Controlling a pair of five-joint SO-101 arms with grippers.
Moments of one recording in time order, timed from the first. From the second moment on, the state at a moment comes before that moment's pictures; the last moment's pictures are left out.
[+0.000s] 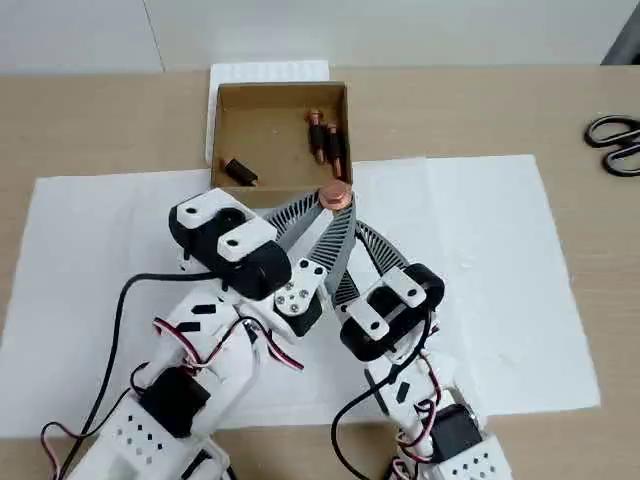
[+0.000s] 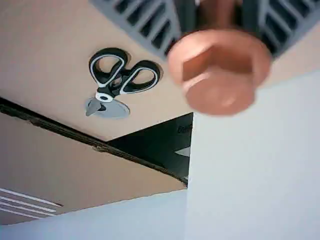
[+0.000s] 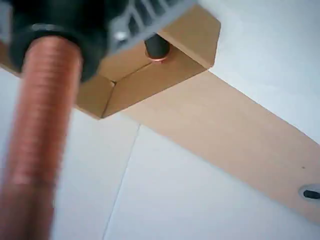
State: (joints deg) left arm 35.3 -67.7 61.8 13.1 10.3; right arm -29.3 -103.1 96.1 10.2 10.1
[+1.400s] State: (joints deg) left arm 35.3 -67.3 67.6 10.1 5.8; right arm -29.3 -103.1 96.1 10.2 10.2
